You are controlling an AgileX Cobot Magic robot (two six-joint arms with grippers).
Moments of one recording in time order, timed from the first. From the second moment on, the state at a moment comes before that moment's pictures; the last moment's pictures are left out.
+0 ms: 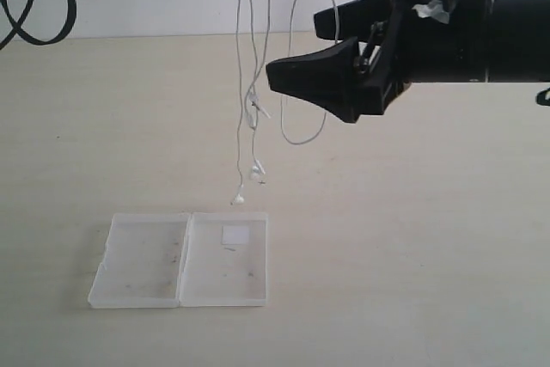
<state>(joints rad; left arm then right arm) -0.24 1.50 -1.09 1.41 -0.89 -1.52 0.29 1.46 -0.77 1.73 0.86 -2.00</state>
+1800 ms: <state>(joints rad) -0.24 1.50 -1.09 1.39 -0.89 -1.50 0.45 1.15 -0.90 1.09 0.74 -1.14</state>
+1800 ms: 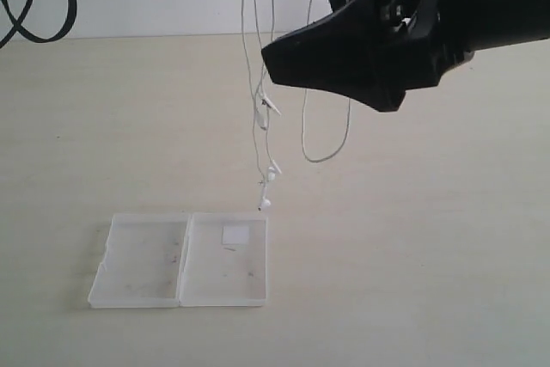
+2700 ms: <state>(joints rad) -0.24 1.50 -1.09 1.38 -0.90 -1.50 0.45 1.41 -0.78 1.72 0.58 -1.91</state>
